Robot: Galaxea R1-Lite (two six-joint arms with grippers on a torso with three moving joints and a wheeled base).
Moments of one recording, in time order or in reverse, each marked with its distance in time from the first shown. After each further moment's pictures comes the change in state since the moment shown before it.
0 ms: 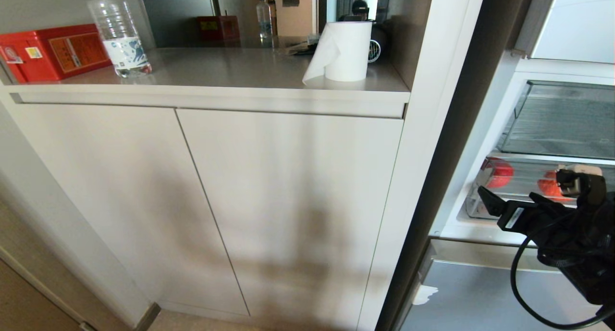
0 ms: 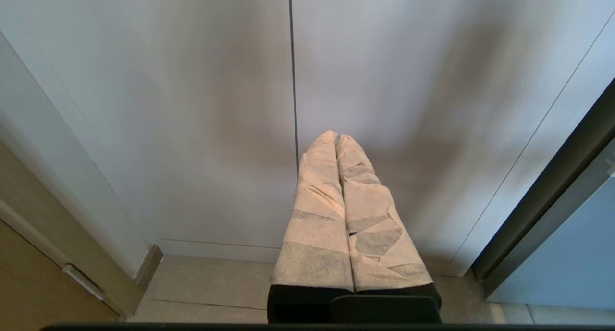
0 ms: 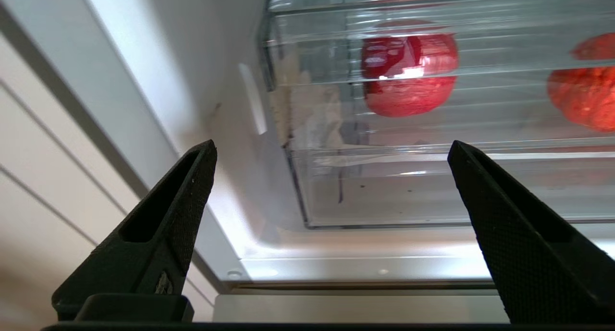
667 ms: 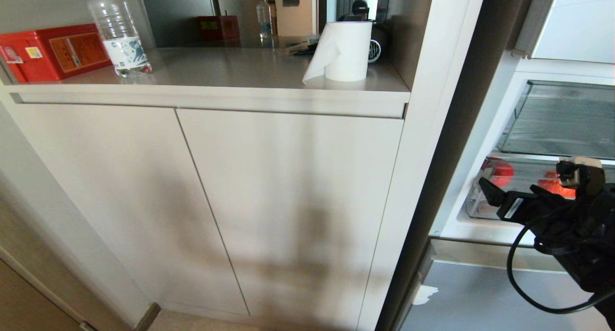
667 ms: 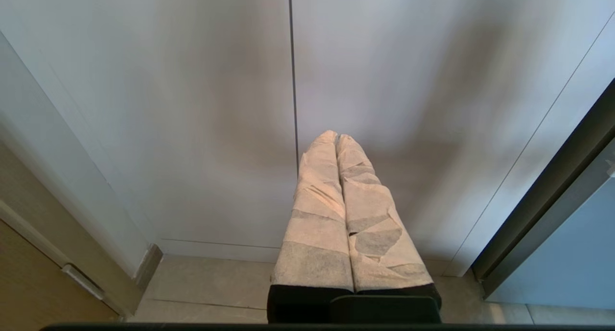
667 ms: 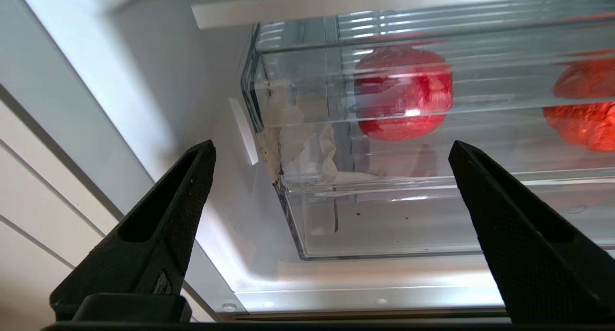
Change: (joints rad) left arm 0.000 0.000 0.000 0.000 0.000 0.000; right arm -0.019 0.028 -0.058 0.000 0.003 0.008
